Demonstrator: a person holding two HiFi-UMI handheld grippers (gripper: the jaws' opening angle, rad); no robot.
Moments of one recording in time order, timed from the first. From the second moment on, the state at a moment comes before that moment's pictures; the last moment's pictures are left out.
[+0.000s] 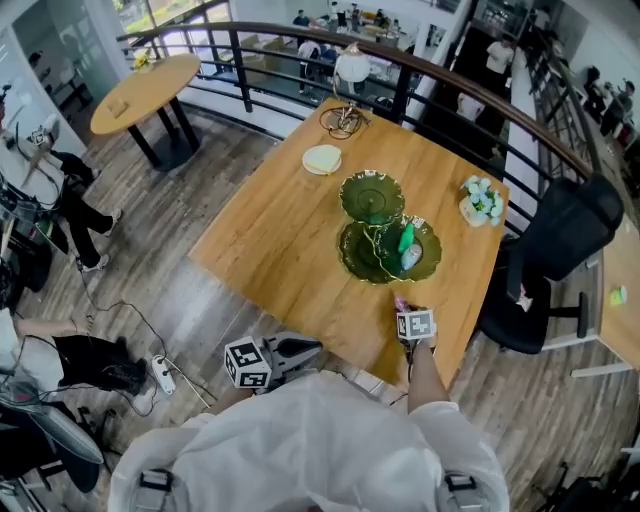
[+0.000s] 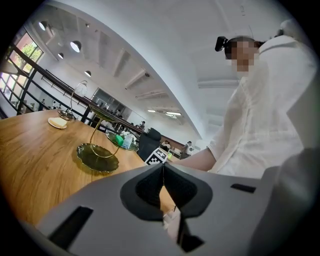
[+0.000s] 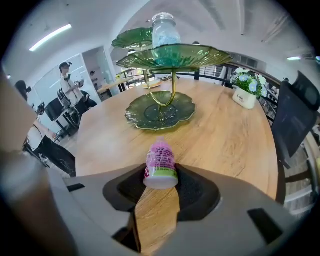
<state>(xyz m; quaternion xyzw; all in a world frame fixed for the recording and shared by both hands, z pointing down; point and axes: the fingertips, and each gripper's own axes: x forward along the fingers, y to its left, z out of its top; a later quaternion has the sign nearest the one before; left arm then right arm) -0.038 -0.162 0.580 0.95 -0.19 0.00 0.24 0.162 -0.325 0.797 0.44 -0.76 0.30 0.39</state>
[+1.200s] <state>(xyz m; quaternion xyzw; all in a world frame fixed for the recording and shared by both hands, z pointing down) -0.025 -0.159 0.578 0.96 -0.16 -0.02 0.23 0.189 -0.346 0.659 0.49 -0.80 0.23 0.26</state>
